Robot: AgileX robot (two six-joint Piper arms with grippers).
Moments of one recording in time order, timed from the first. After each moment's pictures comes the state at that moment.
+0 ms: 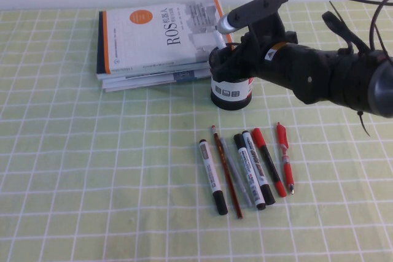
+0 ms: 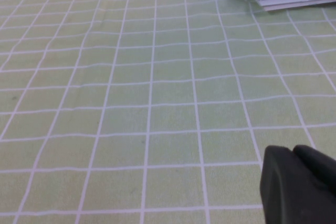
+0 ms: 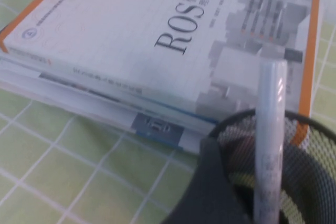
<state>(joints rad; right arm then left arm) 0.54 1.91 -1.34 0.29 -0.08 -0.32 0.00 -0.02 0.03 -0.06 0.39 0.16</state>
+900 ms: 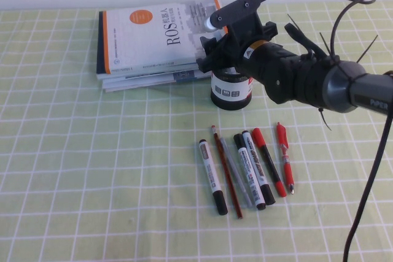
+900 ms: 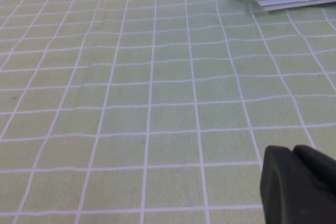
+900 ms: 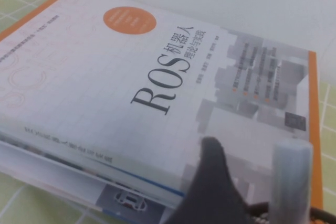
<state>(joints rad) 0.54 2.12 -1.54 0.22 -0.24 -0.32 0.00 -0.02 0.03 -0.06 0.39 0.16</state>
